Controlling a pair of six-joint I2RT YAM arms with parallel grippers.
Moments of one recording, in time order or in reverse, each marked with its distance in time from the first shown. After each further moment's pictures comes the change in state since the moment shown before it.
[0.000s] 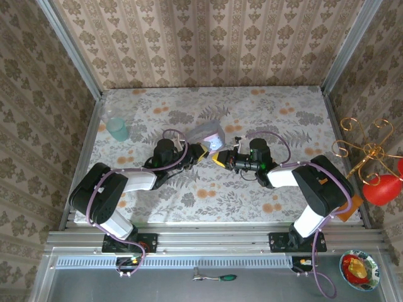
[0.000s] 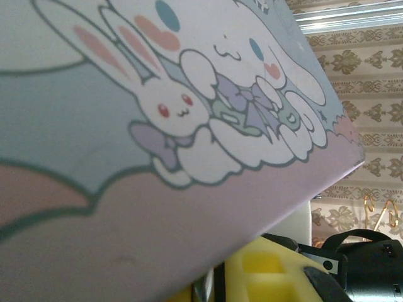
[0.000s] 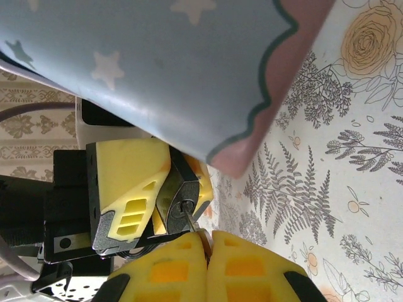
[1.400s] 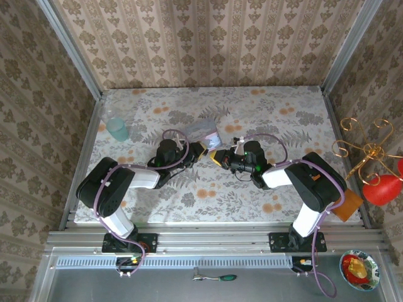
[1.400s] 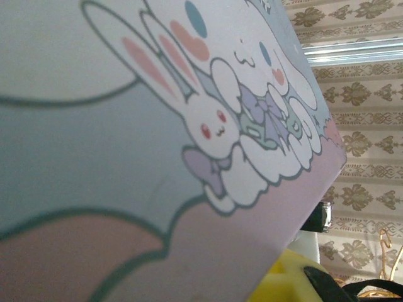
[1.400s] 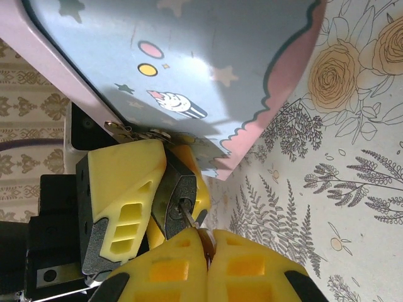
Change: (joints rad) left arm -0.008 0.082 0.014 0.074 -0.100 -0.021; right arm 0.063 0.060 0.017 0.046 0.171 0.045
